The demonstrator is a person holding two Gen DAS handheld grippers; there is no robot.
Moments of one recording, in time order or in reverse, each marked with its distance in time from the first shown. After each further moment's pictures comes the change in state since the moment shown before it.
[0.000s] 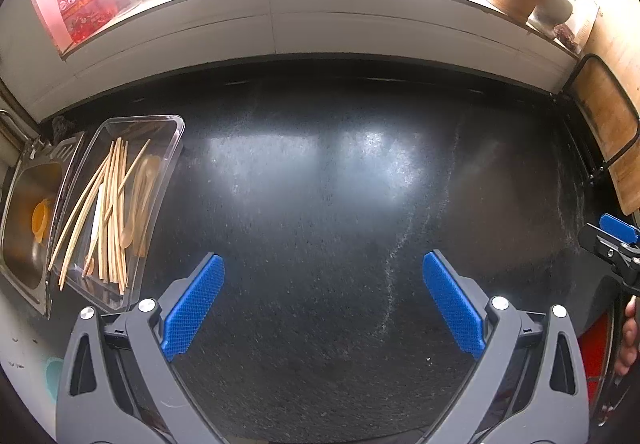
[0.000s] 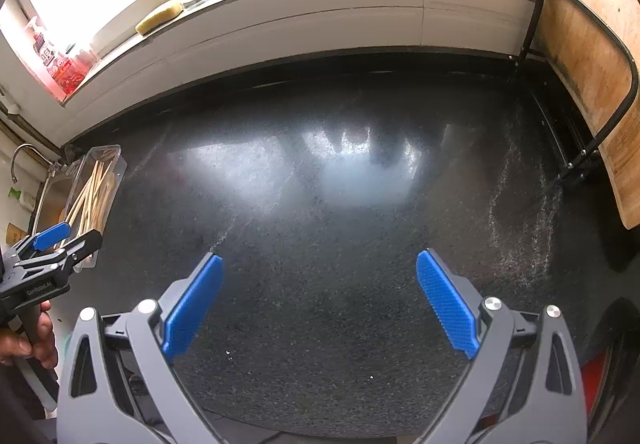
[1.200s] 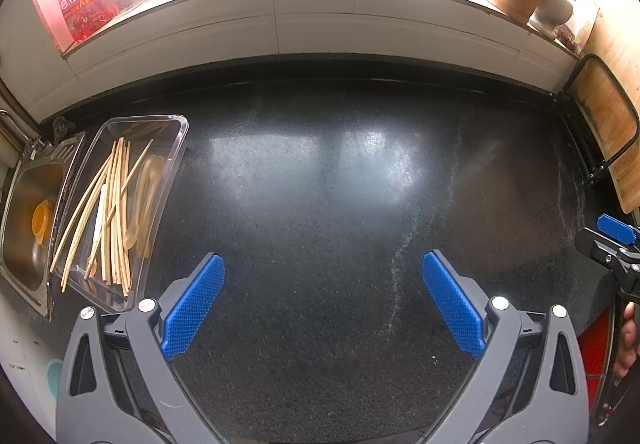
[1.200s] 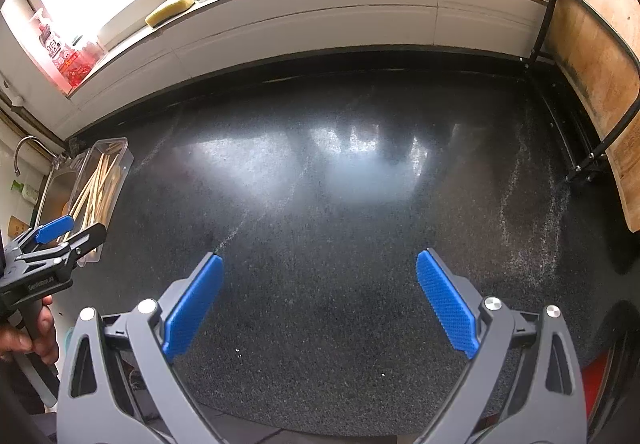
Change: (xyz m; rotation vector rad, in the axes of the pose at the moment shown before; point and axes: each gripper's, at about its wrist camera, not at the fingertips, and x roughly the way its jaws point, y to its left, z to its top) left arm -0.001 0.008 0.001 0.005 0.002 -0.001; right arm 0.002 0.011 -0.001 -0.024 0.011 0.014
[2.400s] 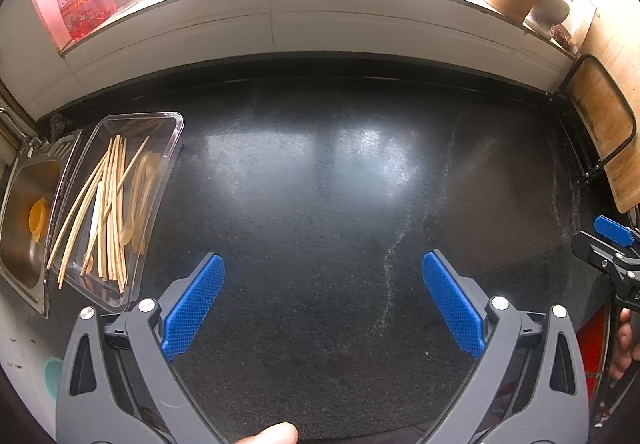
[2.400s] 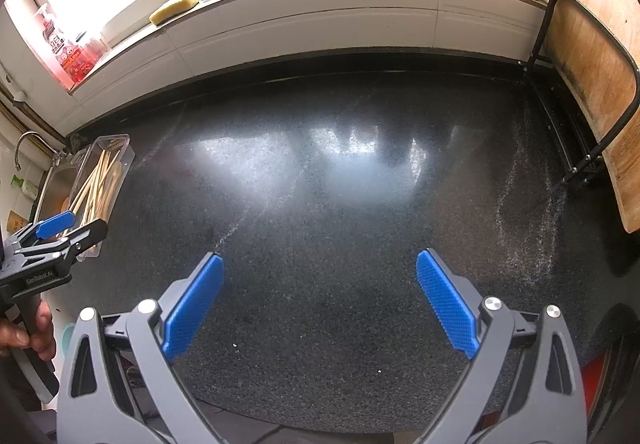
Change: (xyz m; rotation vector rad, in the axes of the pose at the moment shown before) left arm -0.002 -0.011 -0.001 -0.013 0.006 -0.009; right arm -0.003 0.000 -0.001 -0.022 -0.002 0.001
